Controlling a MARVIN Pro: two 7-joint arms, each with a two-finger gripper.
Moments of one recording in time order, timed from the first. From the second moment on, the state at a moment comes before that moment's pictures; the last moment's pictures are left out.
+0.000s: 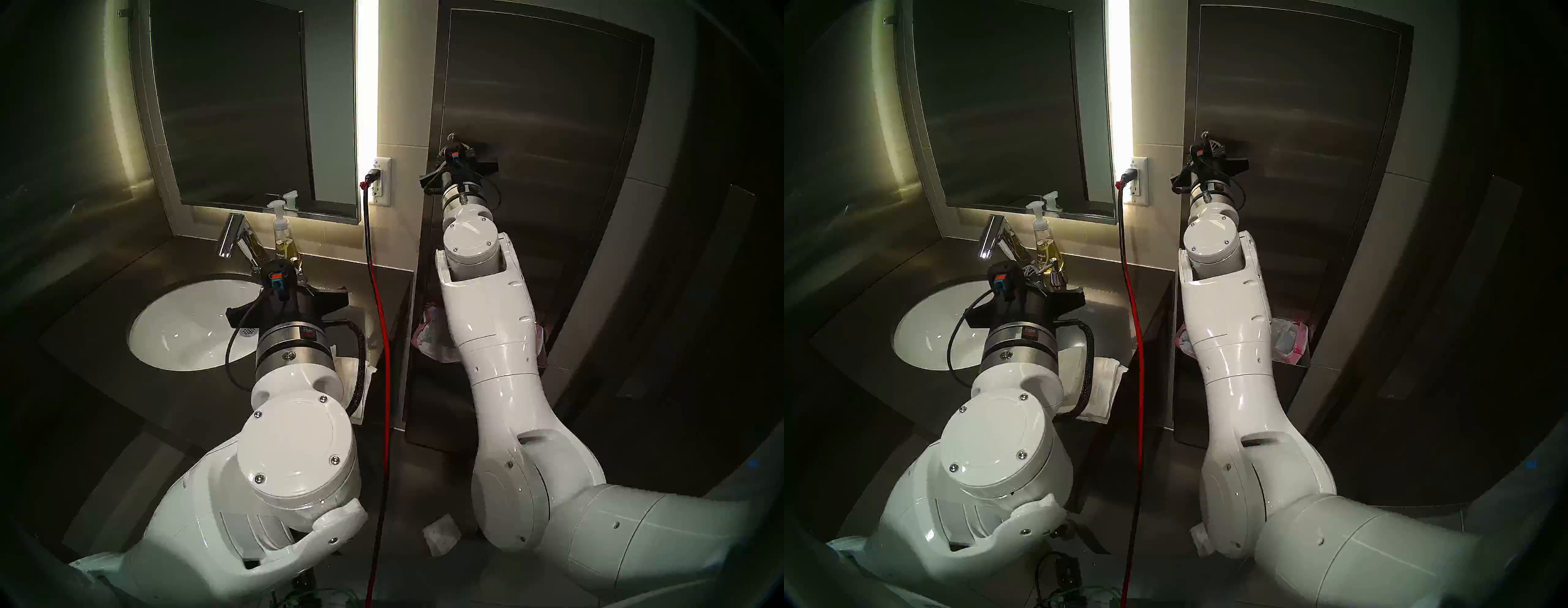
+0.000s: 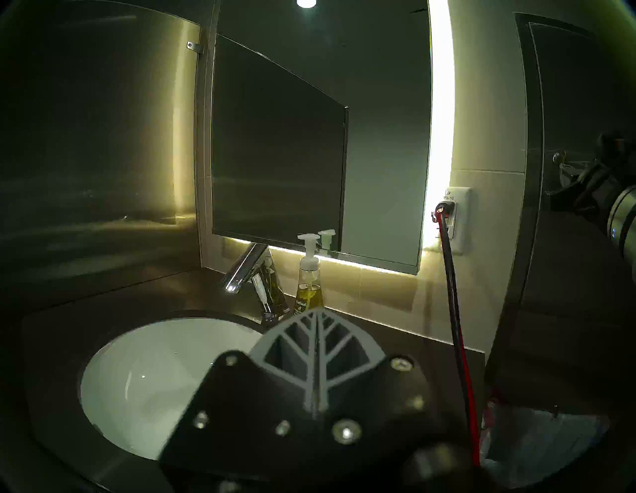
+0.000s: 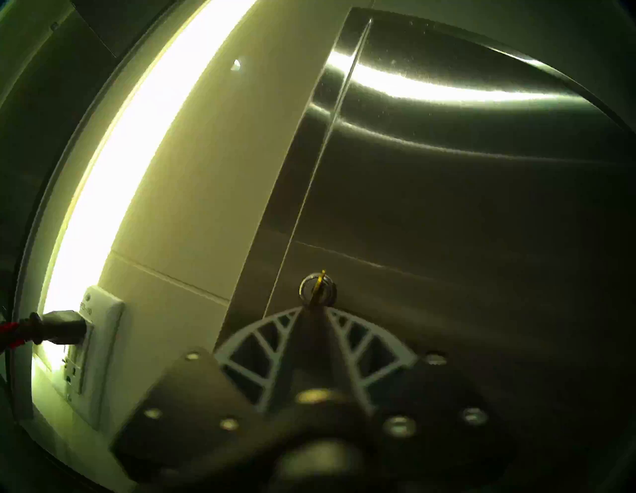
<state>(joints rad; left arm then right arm) 1.53 -1.11 -0.82 -2.43 -0.43 0.51 1.33 -0.90 -1.81 1.55 -1.29 -0.58 0.05 -0.09</state>
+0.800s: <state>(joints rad) 1.50 -1.11 -0.81 -2.43 -0.46 0.50 1.33 -0.84 -1.82 1.55 -1.24 -0.62 0.11 -0.15</state>
